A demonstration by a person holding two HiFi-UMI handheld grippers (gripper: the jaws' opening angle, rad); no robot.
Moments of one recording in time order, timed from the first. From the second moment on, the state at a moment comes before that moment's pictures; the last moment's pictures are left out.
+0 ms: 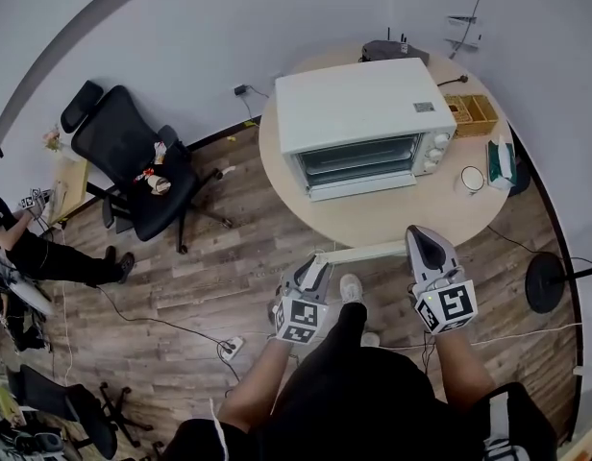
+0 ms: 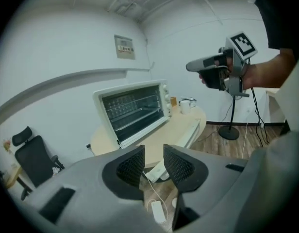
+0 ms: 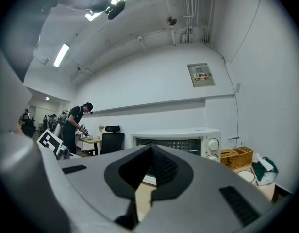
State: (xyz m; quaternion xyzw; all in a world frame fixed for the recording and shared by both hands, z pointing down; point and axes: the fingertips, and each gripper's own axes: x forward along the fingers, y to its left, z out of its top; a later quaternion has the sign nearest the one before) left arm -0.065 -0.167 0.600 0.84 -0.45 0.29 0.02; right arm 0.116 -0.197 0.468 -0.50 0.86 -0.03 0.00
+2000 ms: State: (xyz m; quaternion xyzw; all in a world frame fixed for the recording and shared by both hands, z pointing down) left arm -0.070 -0.191 0.674 0.71 -0.31 0.59 -0.23; right arm 0.112 -0.238 0.471 -0.49 0.87 -0.02 -0.01
